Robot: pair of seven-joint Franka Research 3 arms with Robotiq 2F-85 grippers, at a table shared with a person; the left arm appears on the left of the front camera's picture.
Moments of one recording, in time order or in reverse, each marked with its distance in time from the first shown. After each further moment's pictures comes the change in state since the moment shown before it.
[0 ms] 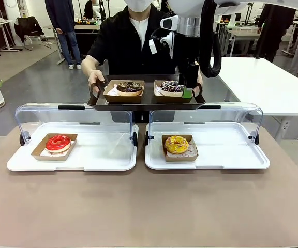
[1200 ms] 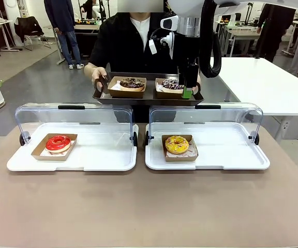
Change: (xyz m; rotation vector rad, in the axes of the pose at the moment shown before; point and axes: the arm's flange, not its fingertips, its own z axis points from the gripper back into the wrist) left arm 0.000 0.000 0.000 0.000 0.000 0.000; right arm 0.000 0.000 0.000 0.000 0.000 -0.001
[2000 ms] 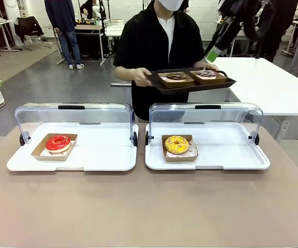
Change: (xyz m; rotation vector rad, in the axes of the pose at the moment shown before) left arm -0.001 0.000 0.000 0.001 0.000 0.001; right arm -0.149 -0.001 0.091 0.047 -0.532 -0.276
